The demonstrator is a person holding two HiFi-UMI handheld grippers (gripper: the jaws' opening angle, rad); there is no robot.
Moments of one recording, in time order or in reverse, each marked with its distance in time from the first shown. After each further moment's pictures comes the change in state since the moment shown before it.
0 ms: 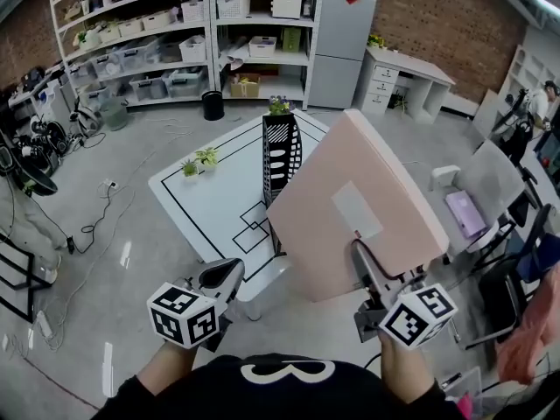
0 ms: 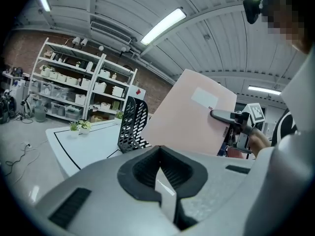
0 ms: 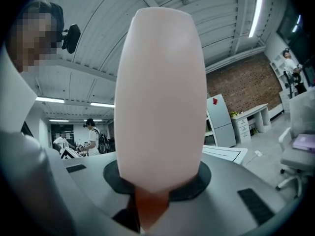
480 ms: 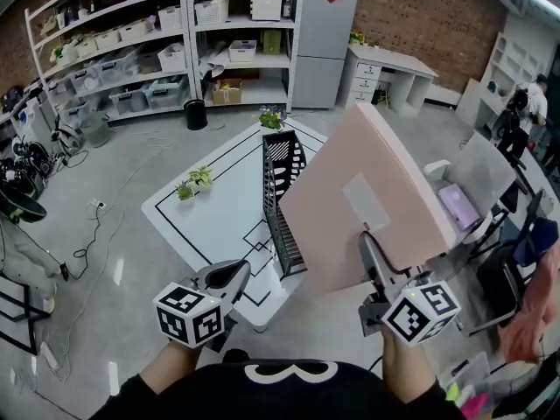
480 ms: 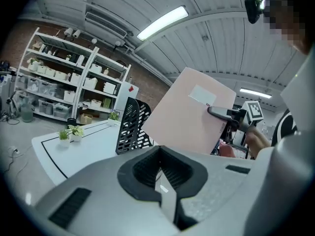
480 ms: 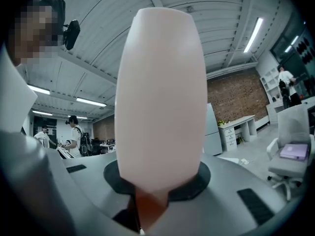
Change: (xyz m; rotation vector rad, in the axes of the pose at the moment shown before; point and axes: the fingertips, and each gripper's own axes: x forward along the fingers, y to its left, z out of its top) left arm 0.034 0.060 0.035 0.011 0.037 -0.118; right arm 0.063 -0.007 0.022 -0.051 -0.052 -0.172
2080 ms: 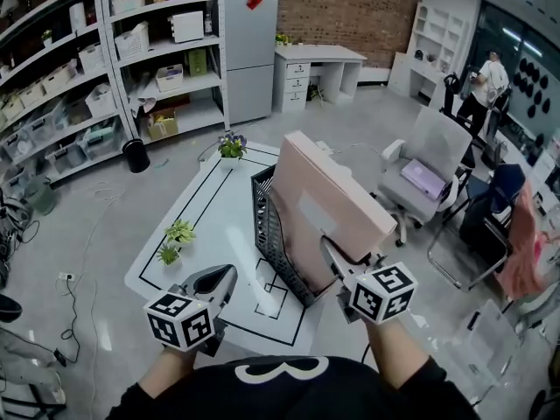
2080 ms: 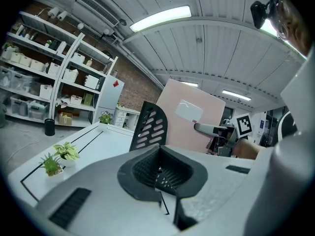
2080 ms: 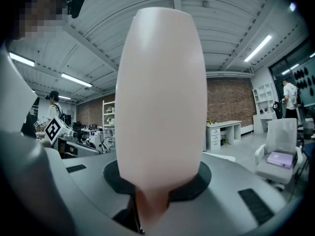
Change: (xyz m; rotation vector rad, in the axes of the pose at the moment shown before) left arm 0.058 0.144 0.055 0.057 0.059 -0.251; right arm 0.150 0.004 -0.079 -0.108 0.105 -0.205
